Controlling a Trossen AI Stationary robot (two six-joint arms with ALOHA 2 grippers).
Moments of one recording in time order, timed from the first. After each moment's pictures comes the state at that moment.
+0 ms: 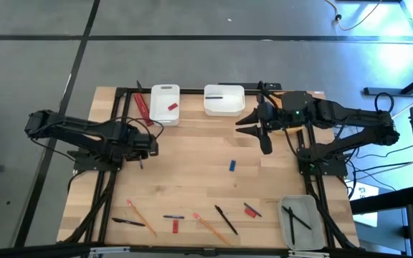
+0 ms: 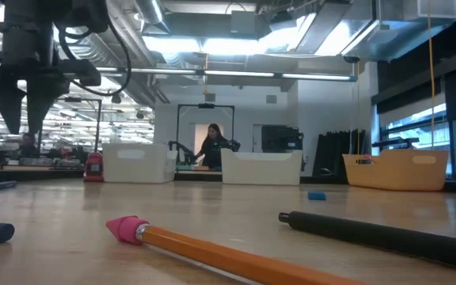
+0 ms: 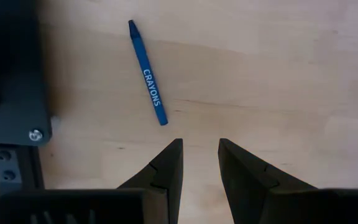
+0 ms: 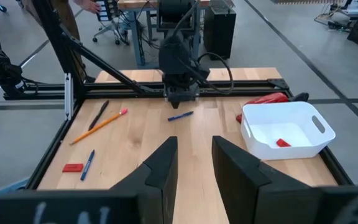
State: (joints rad) left arm -0.03 1.03 0.70 -1.09 0.04 -1.80; right arm -0.02 1.15 1.30 -0.49 -0.05 0.02
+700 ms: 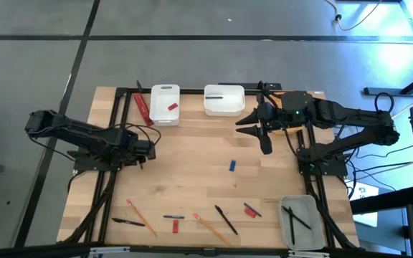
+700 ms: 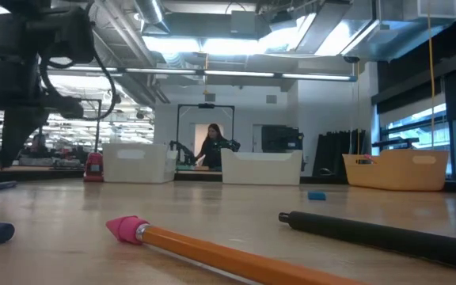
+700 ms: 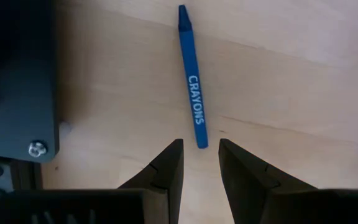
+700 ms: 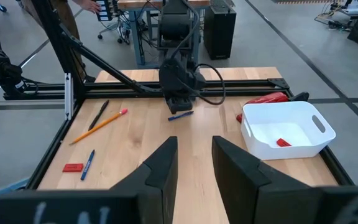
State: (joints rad) left arm -0.06 1.03 0.51 -0.96 0.07 -1.91; right arm -0.02 1.15 1.30 -0.49 -0.05 0.02
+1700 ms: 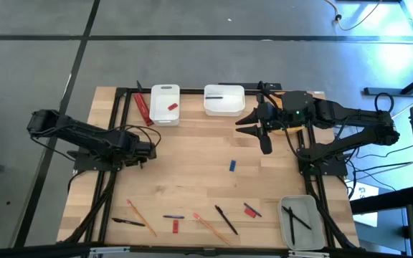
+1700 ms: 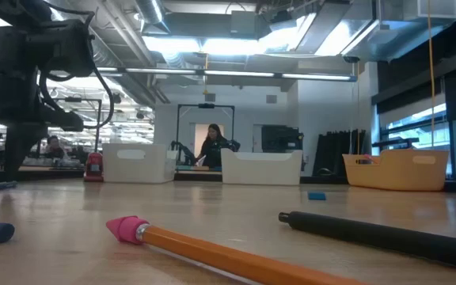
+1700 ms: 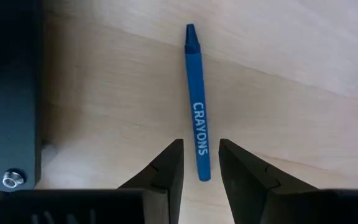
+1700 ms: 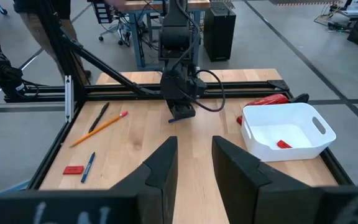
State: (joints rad) left arm -0.06 1.08 0.45 -0.87 0.03 -1.95; right arm -0.02 1.15 1.30 -0.48 -0.05 0.02
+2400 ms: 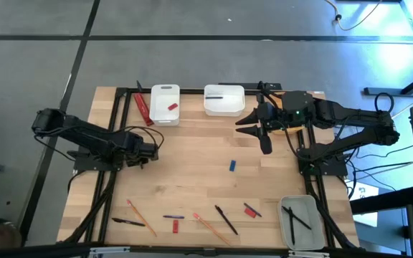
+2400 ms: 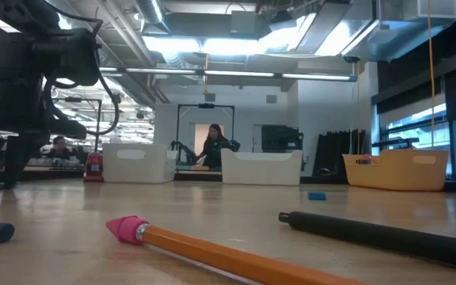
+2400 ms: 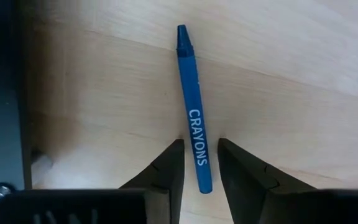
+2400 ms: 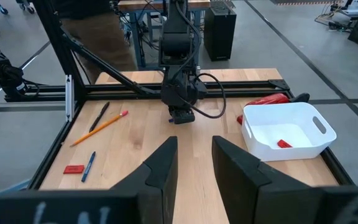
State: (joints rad) left arm -0.06 1.19 0.46 -0.82 0.03 -1.90; right arm -0.02 1.15 1.30 -0.48 -0.06 0.02
